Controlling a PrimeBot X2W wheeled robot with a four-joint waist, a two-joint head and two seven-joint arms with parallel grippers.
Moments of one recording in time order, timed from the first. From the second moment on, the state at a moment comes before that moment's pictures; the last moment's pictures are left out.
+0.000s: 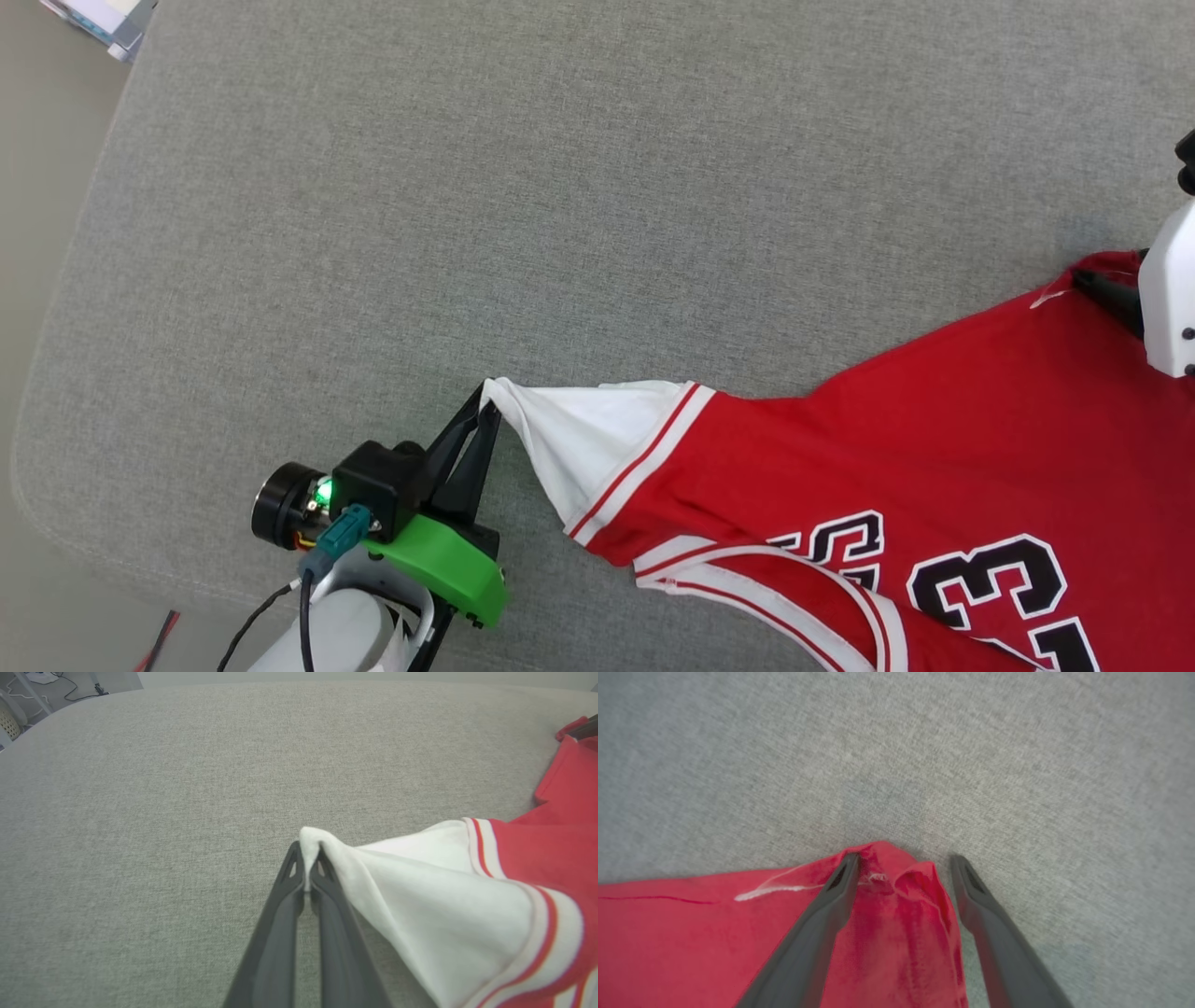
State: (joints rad) left arm -0.25 0.43 -0.64 0.06 -0.51 0.13 -0.24; right arm -0.67 -0.69 0.45 0.35 0.72 0.13 0.79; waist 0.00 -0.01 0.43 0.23
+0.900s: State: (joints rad) left arm -0.27 0.54 -0.55 0.02 -0.51 0.12 -0.25; right arm -0.63 -0.76 0.55 0.25 0.80 0.12 0.24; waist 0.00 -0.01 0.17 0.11
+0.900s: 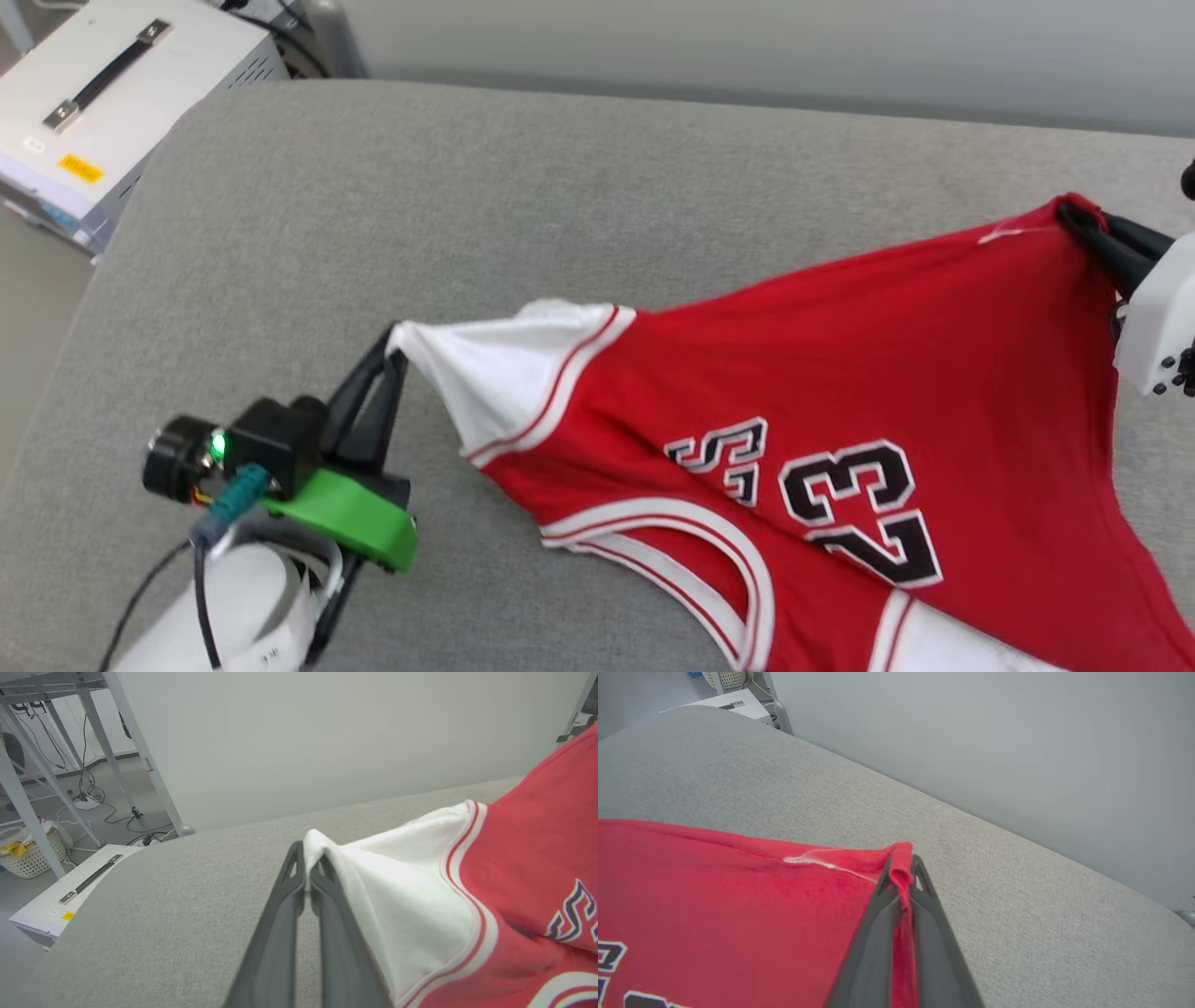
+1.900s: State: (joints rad) left arm -1.50 0.50 -0.47 0.22 -0.43 -0.10 -0.08; right arm -1.20 -0.62 0.20 0.13 0.55 0.13 0.24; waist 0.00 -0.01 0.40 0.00
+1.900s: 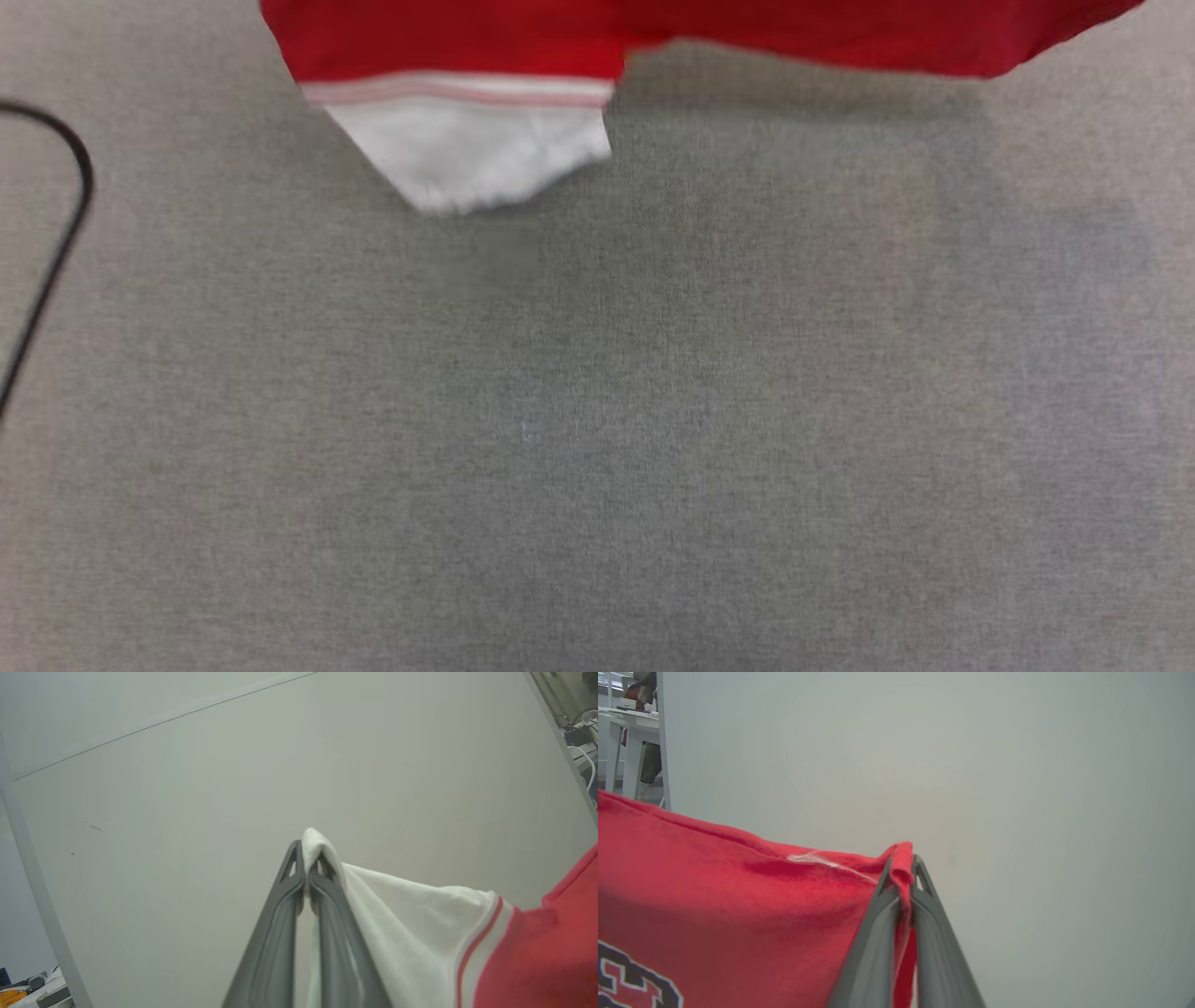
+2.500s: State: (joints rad) left arm -2.01 0.43 -0.58 0.63 -0.42 -0.13 -0.19; right arm -1.77 -0.53 0.36 0.55 0.44 0.13 0.11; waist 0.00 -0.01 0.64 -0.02
